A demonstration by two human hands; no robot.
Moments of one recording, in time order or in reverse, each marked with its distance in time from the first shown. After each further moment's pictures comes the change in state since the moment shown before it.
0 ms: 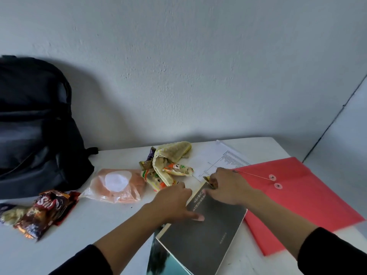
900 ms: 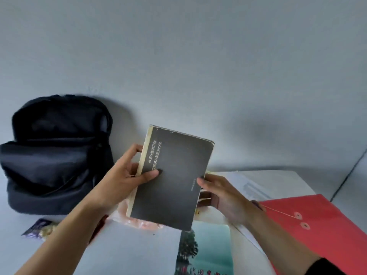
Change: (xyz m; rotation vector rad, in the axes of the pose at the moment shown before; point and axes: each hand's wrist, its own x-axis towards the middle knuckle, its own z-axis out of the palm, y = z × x) left_hand -0.119 -0.088 -0.124 -1.168 0.589 0.087; right_hand -0.009 -0.077 -0.048 1.517 -0.193 -0.310
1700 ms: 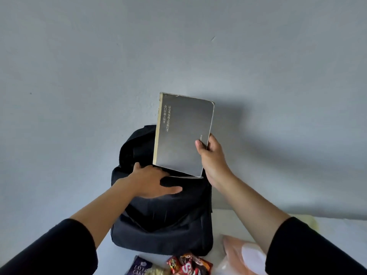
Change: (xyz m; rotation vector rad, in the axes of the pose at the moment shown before) left_hand 0.060 -0.050 -0.320 1.401 -0.191 -0.243; right_hand 0.301 -0.048 0.296 -0.224 0.362 -0.466
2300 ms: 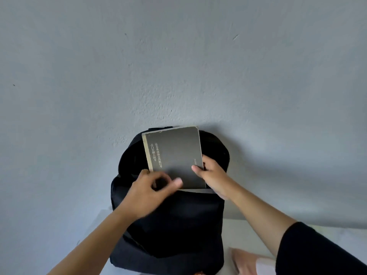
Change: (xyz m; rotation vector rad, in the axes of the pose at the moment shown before) left_hand -0.006 -0.035 0.033 -0.886 0.446 0.042; right_hand 0.022 0.045 0.011 -0.307 -0.346 0.100
